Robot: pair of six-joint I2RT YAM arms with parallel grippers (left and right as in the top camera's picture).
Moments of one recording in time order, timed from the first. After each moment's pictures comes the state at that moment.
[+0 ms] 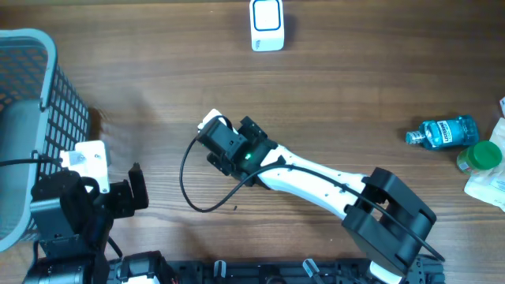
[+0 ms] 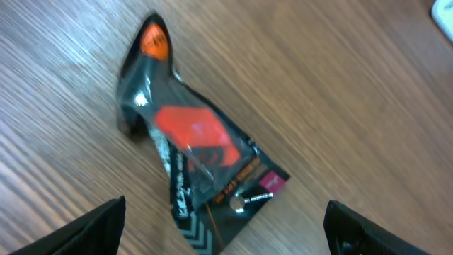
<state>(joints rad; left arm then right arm) 0.14 0.63 1.05 -1.15 -0.06 0.07 0.95 1.88 1.23 -0.41 0.35 0.02</state>
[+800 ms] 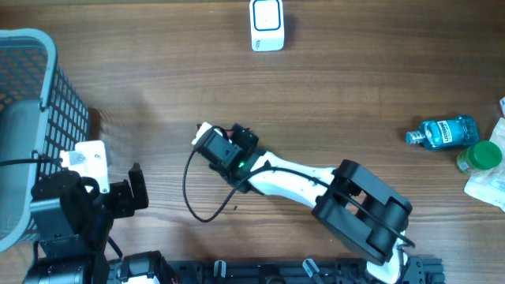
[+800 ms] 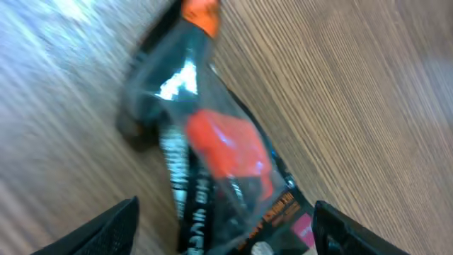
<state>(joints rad) 0.14 0.63 1.05 -1.15 -0.06 0.07 0.98 2.00 1.19 -0.23 0.41 -0.18</state>
